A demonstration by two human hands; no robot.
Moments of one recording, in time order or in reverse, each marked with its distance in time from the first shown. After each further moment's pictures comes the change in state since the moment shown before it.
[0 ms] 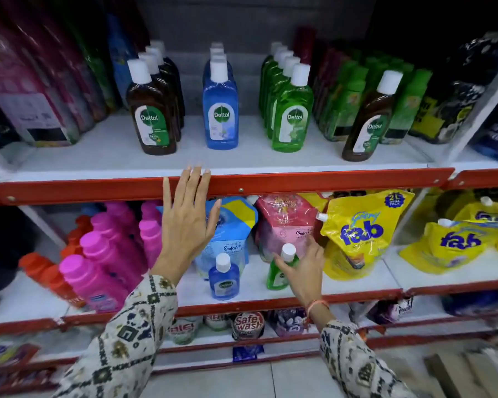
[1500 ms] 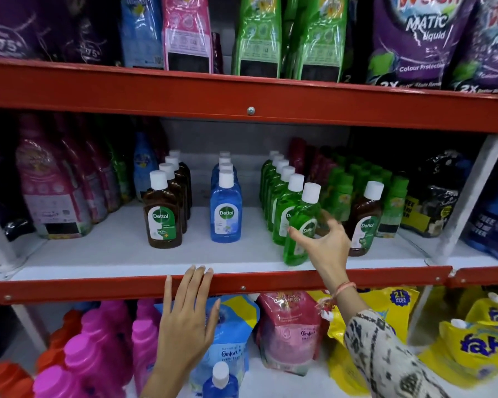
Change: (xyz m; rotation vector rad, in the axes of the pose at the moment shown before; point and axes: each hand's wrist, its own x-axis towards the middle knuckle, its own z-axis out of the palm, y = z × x) left_hand 0.001 -0.002 0.005 -0.011 0.050 -0.004; right_hand 0.145 -0.171 -0.097 0.291 0.283 -0.255
